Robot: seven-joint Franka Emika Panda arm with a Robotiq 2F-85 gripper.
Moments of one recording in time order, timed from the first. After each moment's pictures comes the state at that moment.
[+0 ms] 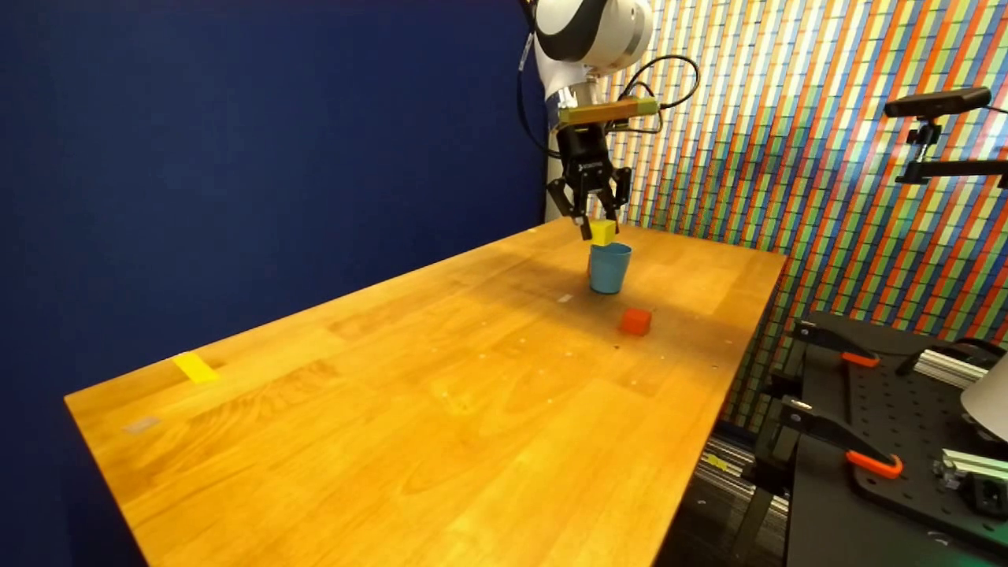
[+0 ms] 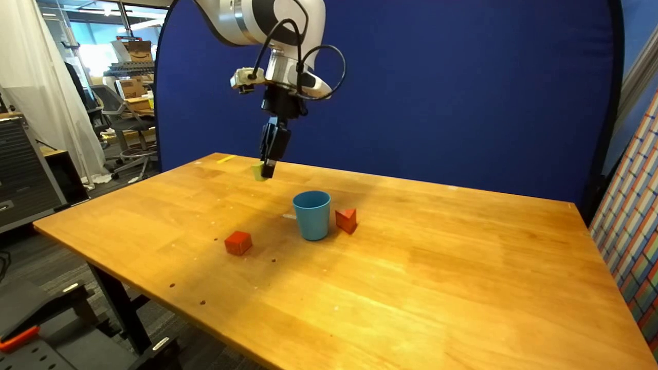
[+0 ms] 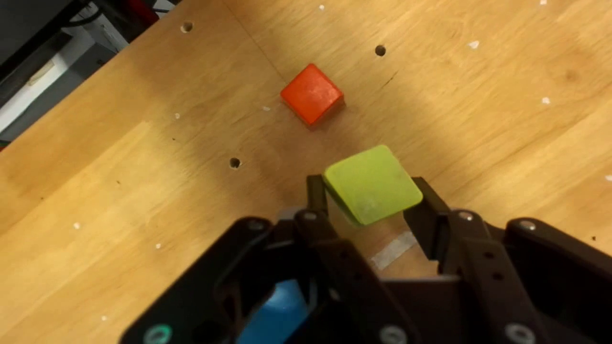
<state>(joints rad) 0.02 0.46 -0.11 -1.85 0.15 1.87 0.49</state>
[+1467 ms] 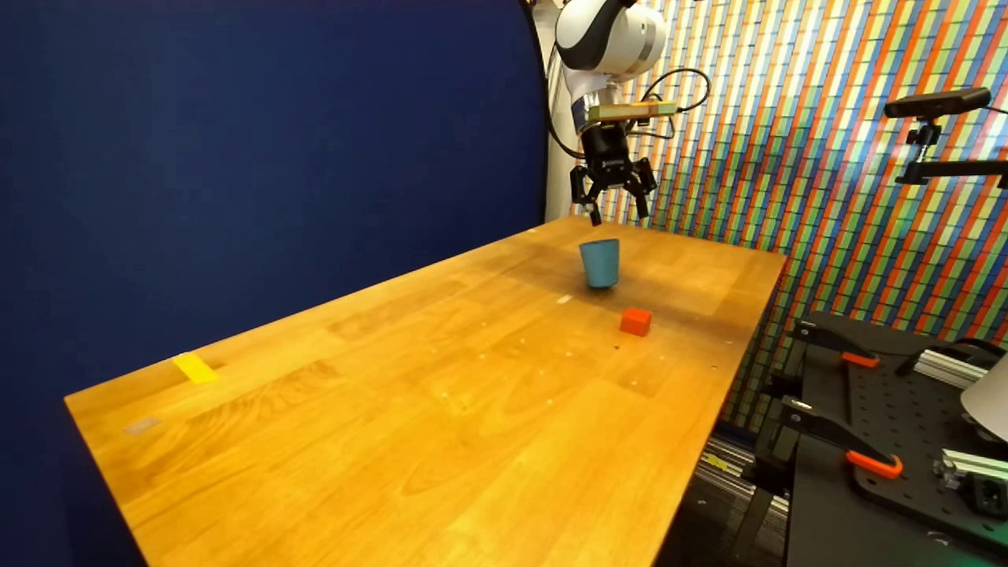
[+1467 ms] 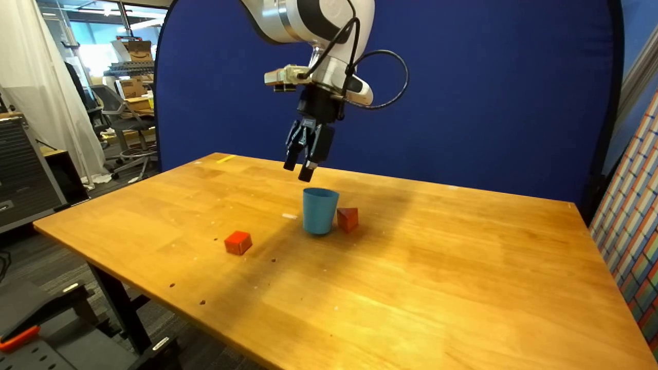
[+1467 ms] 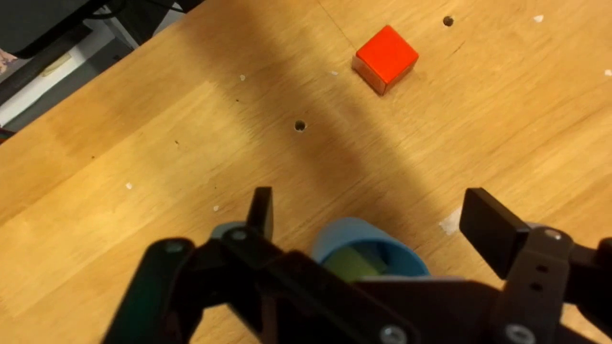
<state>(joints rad) -0.12 0.52 -0.12 -1.75 0.15 1.77 0.31</state>
